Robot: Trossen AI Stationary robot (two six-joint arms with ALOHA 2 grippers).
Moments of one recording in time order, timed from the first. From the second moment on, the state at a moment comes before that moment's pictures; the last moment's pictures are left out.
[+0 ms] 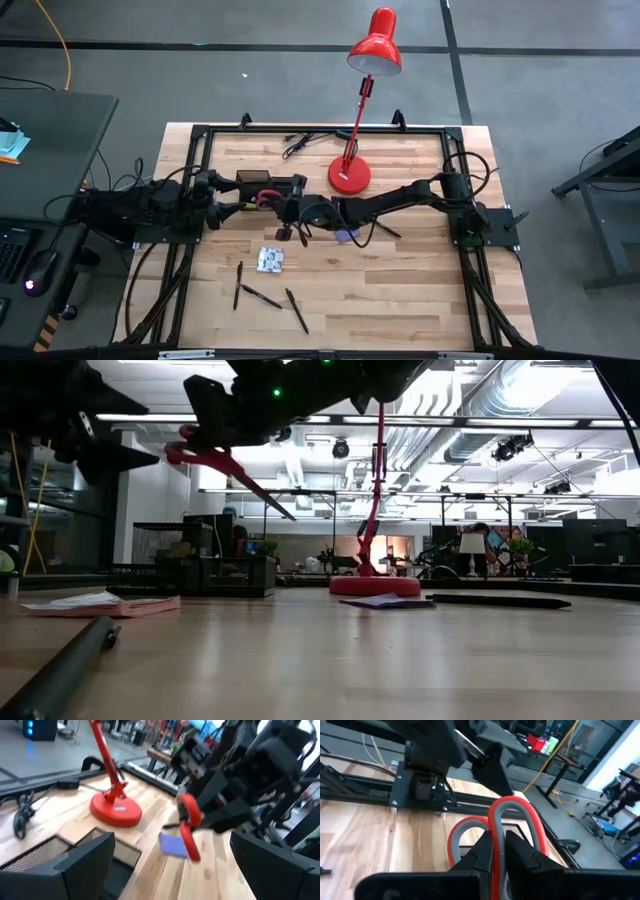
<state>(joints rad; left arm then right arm) 0.03 0.01 0.19 -0.30 -0.30 -0.45 0.10 2.13 1.55 0.36 0.45 -0.26</state>
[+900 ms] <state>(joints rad) 0.03 0.12 0.16 -0.12 -0.29 -0.48 0.06 2.13 1.55 0.45 0.33 -0.27</state>
